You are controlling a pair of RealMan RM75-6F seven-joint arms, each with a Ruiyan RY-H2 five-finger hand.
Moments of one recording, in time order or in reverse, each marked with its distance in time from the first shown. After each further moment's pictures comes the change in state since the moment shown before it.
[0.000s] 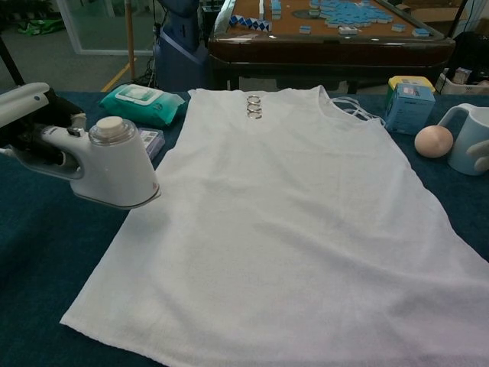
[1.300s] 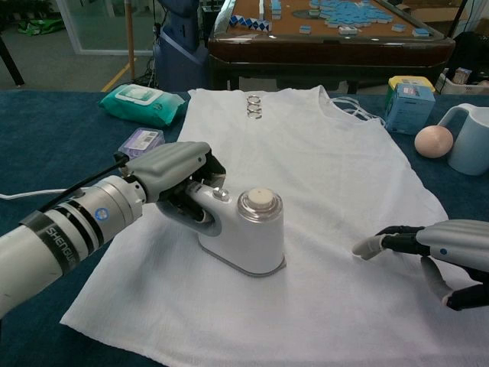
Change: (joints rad) left arm -0.226 -0.376 0.014 0.180 -0.036 -0.127 0.291; right arm 0.233 -0.247 -0.086 0.144 0.030 -0.291 0.101
